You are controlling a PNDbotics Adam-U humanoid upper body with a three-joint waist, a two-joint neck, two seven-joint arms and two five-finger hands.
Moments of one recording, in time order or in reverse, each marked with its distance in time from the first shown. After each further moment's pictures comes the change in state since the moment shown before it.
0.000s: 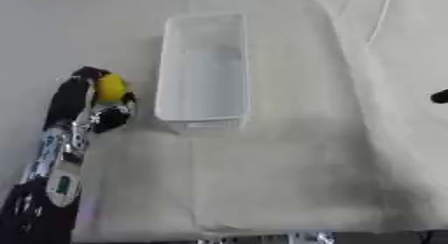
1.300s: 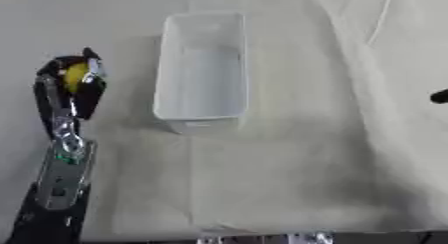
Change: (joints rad) left arm 0.007 -0.052 -0.032 -0.021 1.136 -0.276 0.396; right arm 0.000 0.001 0.000 0.000 0.002 -0.004 -0.004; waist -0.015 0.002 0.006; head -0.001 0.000
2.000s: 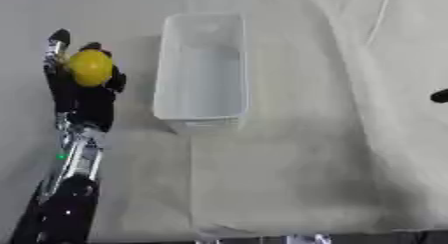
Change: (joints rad) left arm -0.046 0.097 -0.094 -0.078 0.656 -0.049 -0.344; right arm 0.001 0.007 0.004 0.000 -0.012 0.007 0.007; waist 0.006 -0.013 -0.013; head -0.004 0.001
